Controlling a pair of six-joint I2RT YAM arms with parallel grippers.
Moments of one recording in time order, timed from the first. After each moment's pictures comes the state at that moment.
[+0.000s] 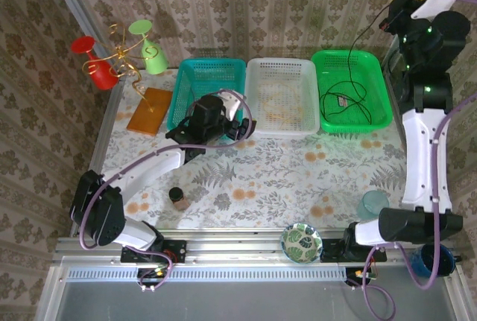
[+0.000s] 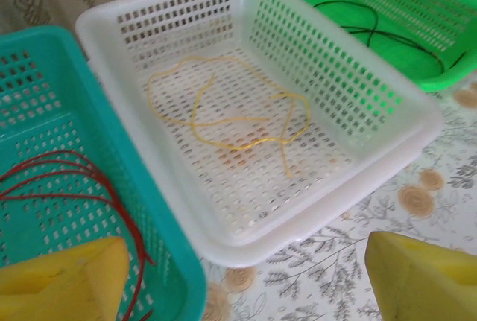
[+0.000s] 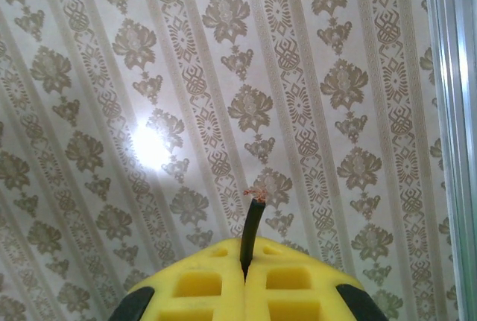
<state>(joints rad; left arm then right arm) -0.73 1.45 1.07 -0.08 0.05 -0.06 -0.17 1.42 1.79 -0.14 -0.08 0.26</state>
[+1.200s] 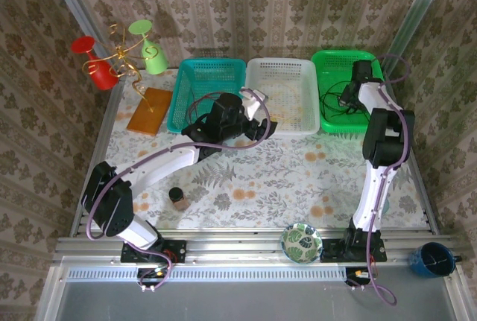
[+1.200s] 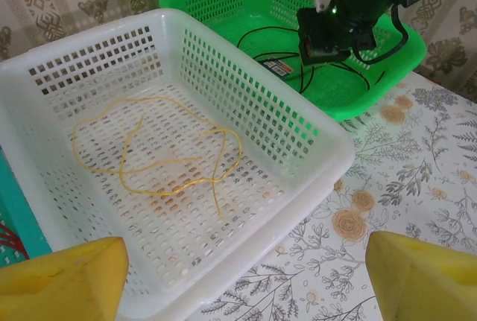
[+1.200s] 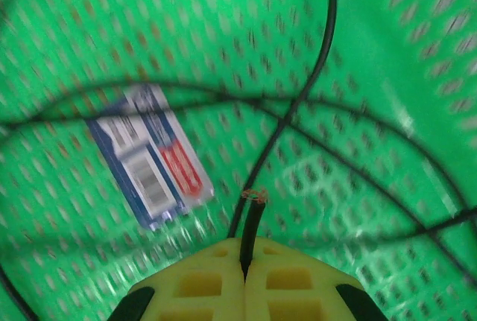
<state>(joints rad) -0.84 1.54 1.20 -0.07 0.07 -0.05 -0.17 2.22 1.76 -0.67 0.16 0.40</state>
